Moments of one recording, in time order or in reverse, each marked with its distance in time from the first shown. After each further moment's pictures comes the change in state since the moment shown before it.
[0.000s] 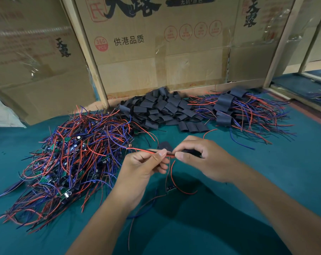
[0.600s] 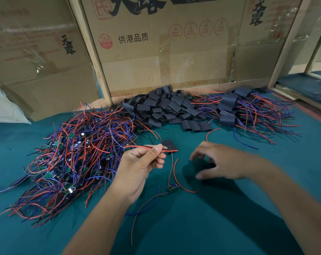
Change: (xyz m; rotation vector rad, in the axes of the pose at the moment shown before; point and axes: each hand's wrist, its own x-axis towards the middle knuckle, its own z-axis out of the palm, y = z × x) left_hand 0.001 0.008 -0.005 -0.071 0.055 -0.055; right_hand -0.005 0.037 -0.027 -0.429 -0.344 0.162
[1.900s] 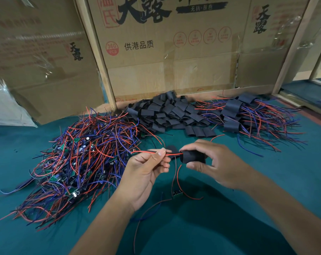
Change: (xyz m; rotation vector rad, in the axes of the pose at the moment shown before) left_hand 0.003 -0.006 0.000 -0.132 -0.037 -0.008; right_hand 0.000 -0.036 0.005 0.243 0.412 -0.262
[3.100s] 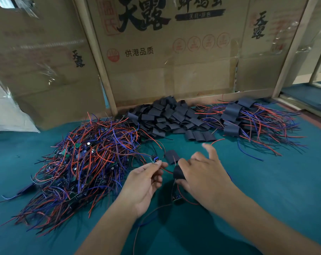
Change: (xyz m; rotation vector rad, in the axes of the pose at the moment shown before) left_hand 0.004 -0.008 0.000 0.113 0.246 -0.297; right_hand 0.008 -0.028 0.043 -0.894 -0.144 0.195
